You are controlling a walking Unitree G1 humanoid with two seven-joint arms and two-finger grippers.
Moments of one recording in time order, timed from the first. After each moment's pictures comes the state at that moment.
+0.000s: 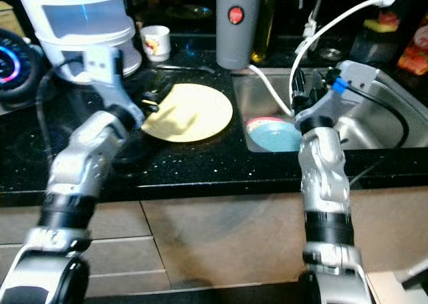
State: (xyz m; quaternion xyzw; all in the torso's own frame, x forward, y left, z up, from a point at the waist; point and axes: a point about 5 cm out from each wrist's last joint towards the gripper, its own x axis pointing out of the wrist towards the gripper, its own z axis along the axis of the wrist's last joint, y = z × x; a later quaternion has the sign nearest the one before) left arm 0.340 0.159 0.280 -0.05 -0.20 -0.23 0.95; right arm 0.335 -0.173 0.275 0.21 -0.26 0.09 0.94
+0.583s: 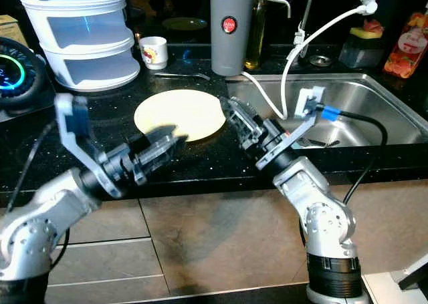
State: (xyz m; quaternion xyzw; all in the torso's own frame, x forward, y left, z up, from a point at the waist) left arm 0.258 0.129 0.232 -0.10 -0.04 -0.53 0.84; right arm 0.296 -0.123 0.258 0.27 -0.11 0.43 0.85
